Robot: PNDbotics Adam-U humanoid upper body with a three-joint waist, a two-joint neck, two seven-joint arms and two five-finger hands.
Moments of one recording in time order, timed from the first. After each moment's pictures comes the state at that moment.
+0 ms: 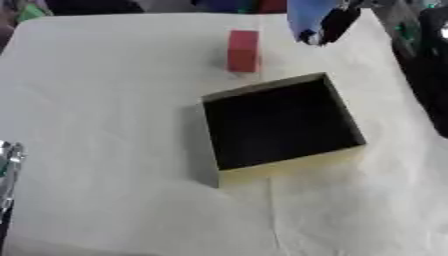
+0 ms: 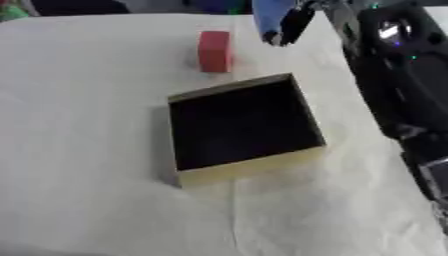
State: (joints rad) left arm -0.22 0.40 0.16 -1.99 -0.31 -0.25 0.68; right arm -1.31 -0.29 0.29 -1.02 1.29 -0.33 0.63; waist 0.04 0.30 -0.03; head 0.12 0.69
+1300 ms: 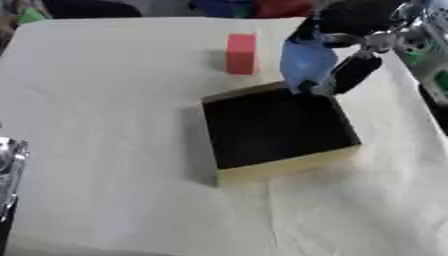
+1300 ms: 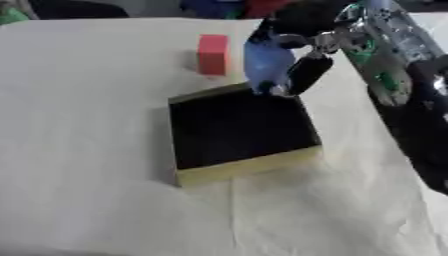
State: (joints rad) left arm -0.21 0.41 0.16 -1.99 -0.31 -0.25 0.68; right arm -1.09 -0.39 0.42 -1.30 0.87 -0.42 0.70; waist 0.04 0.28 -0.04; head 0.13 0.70
